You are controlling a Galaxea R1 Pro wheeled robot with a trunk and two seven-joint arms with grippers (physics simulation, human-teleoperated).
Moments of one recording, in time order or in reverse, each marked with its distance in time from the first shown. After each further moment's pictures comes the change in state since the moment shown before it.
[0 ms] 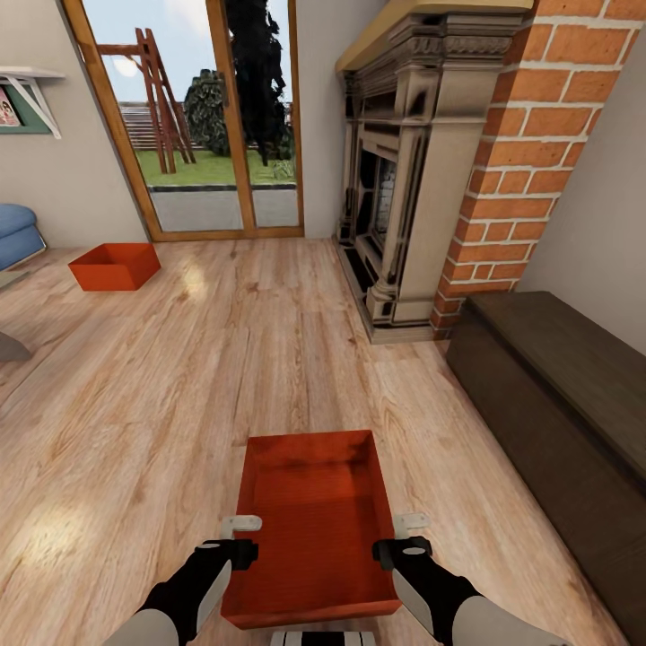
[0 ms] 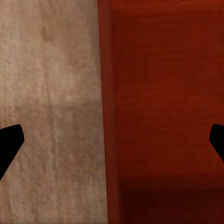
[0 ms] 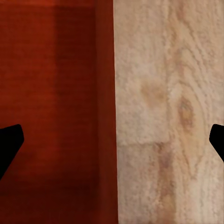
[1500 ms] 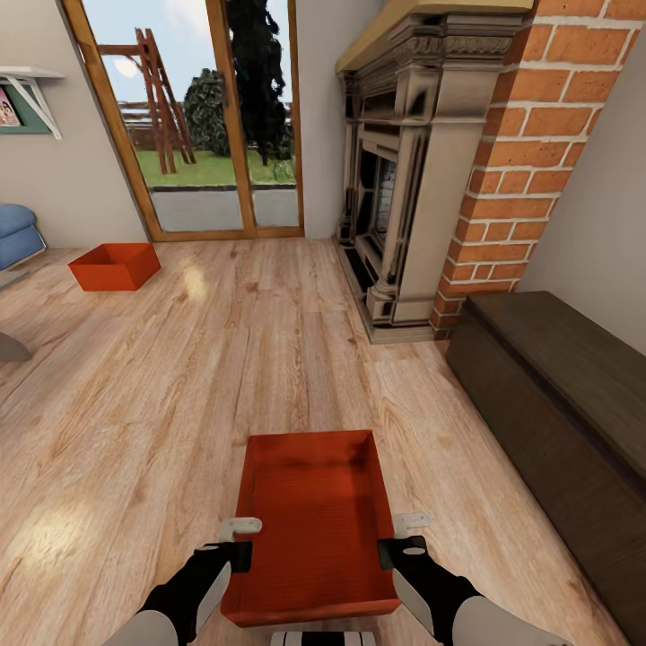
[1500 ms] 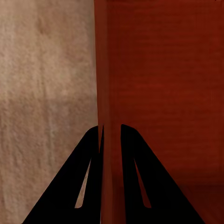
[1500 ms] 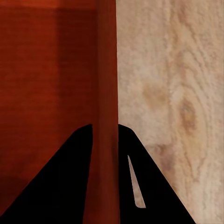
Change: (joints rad) left arm 0.000 0.002 -0.001 0.013 0.020 -0.003 -0.008; right arm 0.000 -0.001 0.005 0.000 -0.007 -0.010 0.007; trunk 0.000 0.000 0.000
